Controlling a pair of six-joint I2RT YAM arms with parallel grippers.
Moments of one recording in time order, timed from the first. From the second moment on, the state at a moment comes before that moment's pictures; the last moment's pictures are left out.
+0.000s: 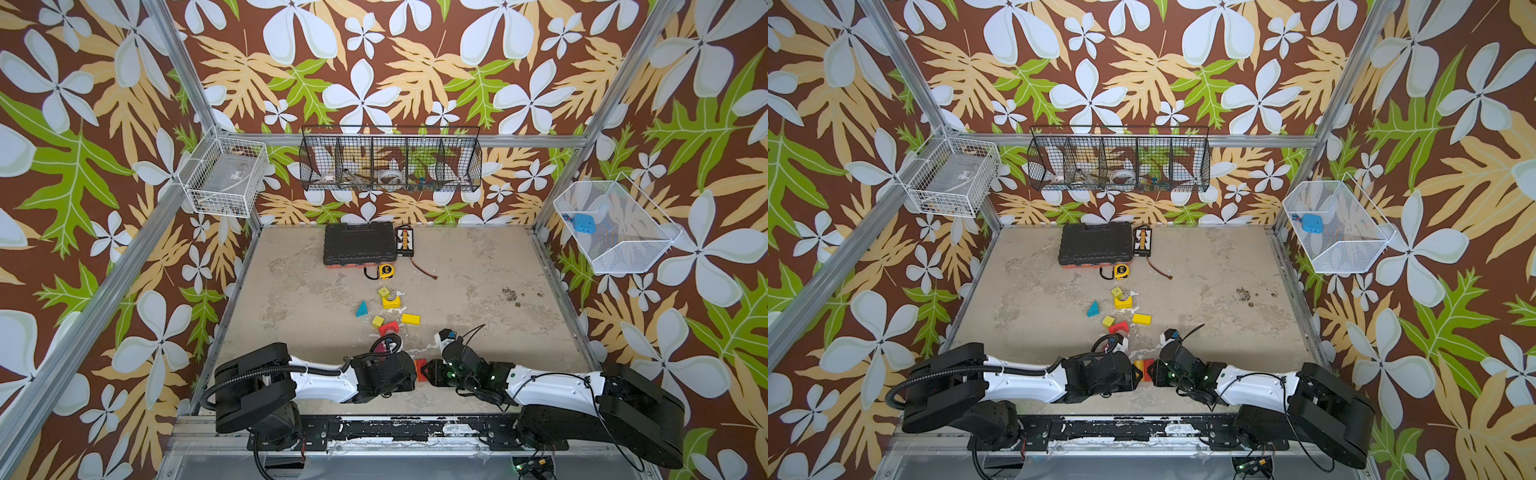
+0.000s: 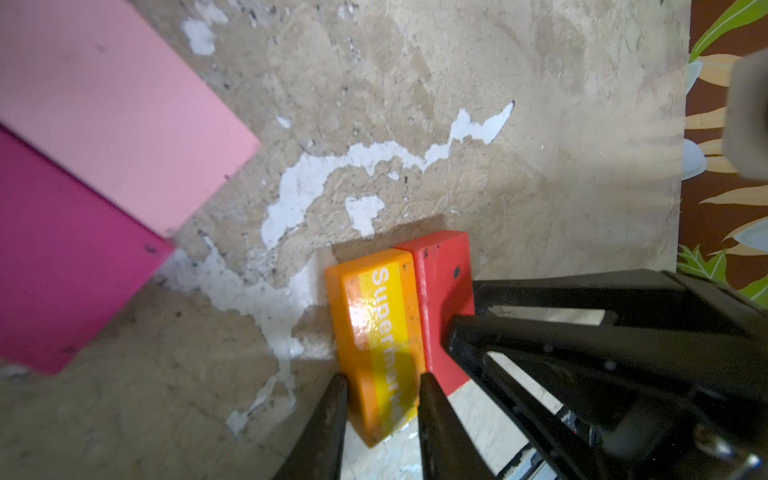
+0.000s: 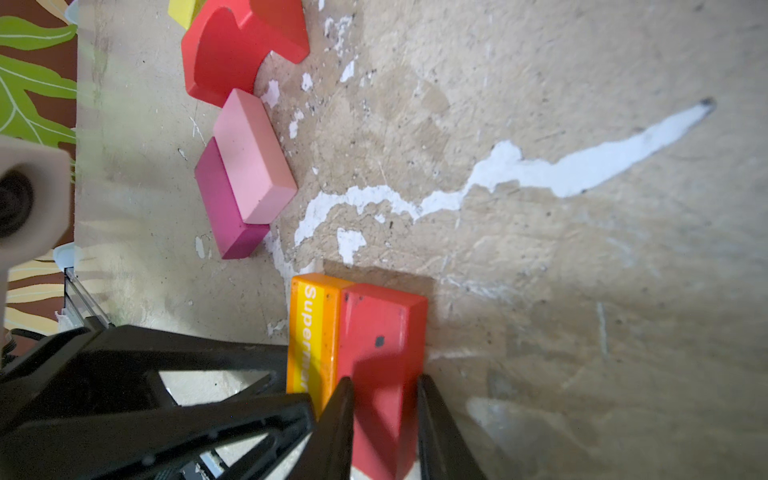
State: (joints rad) left arm -1.20 1.52 0.56 0.09 -0.14 -1.19; right arm 0.96 1.23 0.31 0.09 -0.04 0.94
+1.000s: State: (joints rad) left arm -1.19 1.12 0.90 -0.61 -0.59 -1.04; right arm 0.96 0.93 0.50 -0.29 0.15 0.90
